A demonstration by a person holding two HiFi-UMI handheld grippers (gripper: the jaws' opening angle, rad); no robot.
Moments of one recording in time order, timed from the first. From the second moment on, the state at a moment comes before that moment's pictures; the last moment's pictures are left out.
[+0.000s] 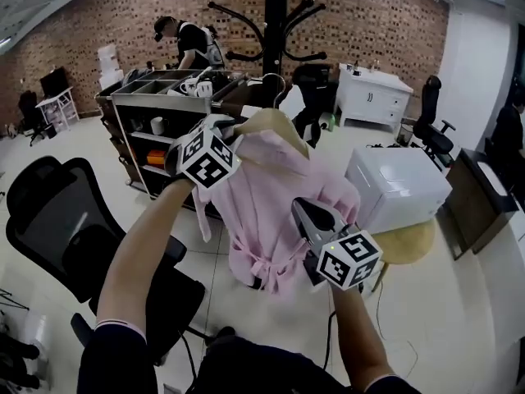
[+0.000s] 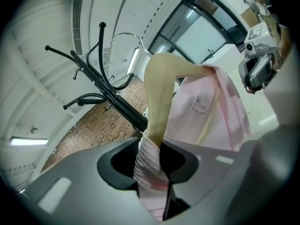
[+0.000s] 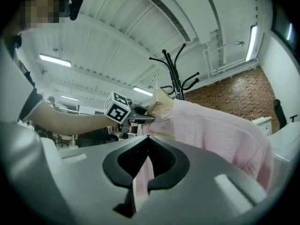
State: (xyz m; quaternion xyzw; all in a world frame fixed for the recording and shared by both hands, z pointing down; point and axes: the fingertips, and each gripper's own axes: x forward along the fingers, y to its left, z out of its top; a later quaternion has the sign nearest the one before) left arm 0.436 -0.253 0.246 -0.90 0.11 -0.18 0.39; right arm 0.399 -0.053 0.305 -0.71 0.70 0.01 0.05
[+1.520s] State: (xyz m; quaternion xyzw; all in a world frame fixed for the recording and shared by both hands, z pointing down) left arm 0.013 -0.281 0.192 -0.76 0.49 -0.34 0.26; right arm 0.178 -0.073 0.308 -0.43 0.90 -0.04 0.06
